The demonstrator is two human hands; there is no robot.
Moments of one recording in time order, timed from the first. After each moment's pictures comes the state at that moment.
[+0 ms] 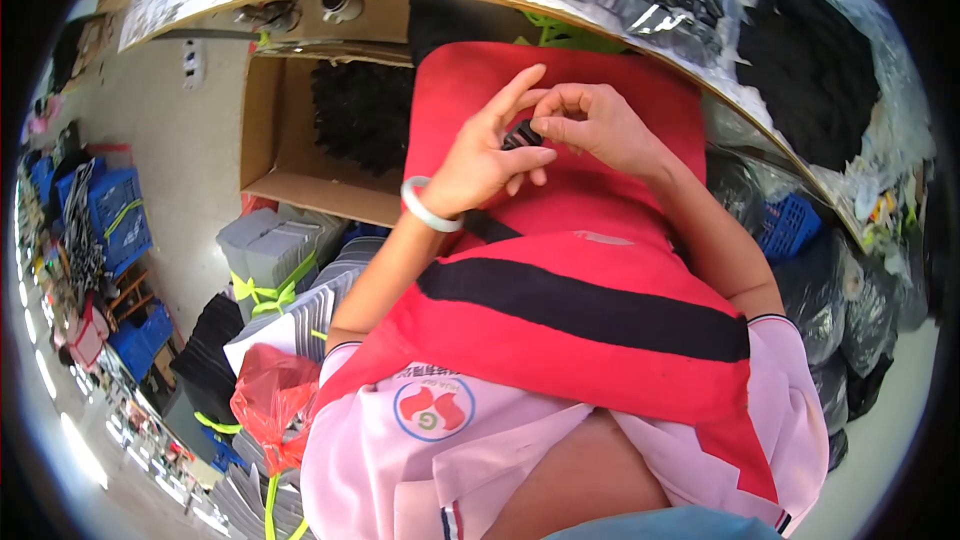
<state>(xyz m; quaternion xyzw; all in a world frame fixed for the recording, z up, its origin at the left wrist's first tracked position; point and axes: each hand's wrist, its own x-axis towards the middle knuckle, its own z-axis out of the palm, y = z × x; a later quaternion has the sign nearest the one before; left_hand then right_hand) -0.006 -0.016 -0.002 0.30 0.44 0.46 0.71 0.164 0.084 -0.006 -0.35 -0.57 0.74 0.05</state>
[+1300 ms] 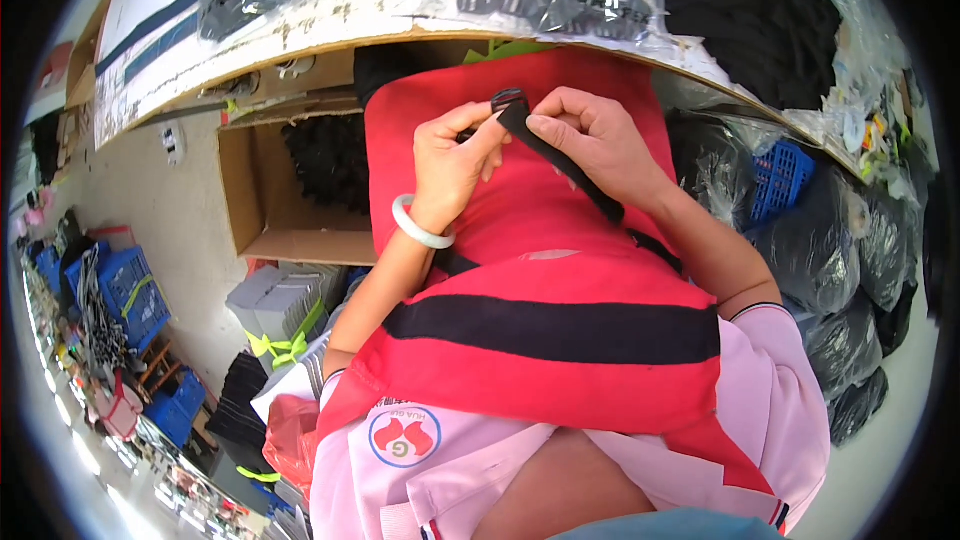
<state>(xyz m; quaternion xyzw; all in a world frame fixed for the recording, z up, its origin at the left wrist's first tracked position) 0.036 0.019 -0.011 0.28 0.52 0.50 0.63 0.217 0.076 0.038 -0.45 -0.55 0.68 0.17</state>
